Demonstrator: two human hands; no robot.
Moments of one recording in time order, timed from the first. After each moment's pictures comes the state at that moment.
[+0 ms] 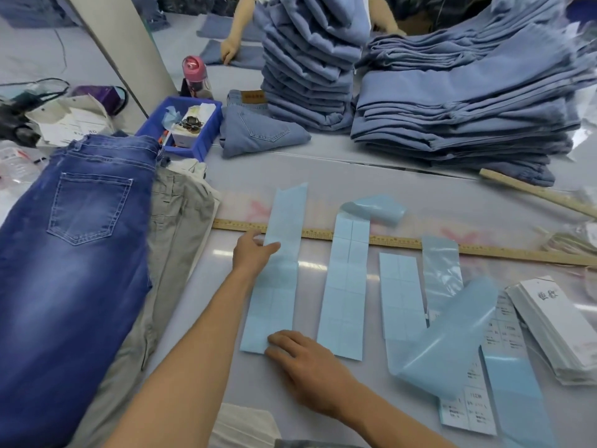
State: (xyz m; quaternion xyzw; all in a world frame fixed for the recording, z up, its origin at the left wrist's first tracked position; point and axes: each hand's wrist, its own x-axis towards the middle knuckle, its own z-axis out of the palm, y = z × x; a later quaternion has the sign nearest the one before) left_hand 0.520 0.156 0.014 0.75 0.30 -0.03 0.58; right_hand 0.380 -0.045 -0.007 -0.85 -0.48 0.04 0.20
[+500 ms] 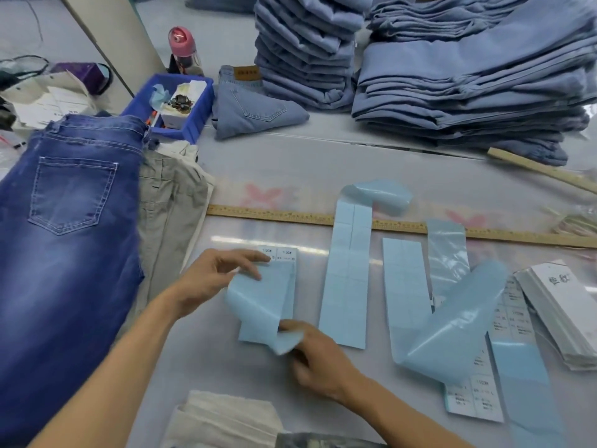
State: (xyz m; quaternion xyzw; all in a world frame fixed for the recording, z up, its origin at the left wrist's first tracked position) left_hand 0.442 0.218 0.042 0.73 -0.01 -0.17 0.66; right_hand 0.385 -0.049 -0.009 -0.84 -0.31 0.18 0.40
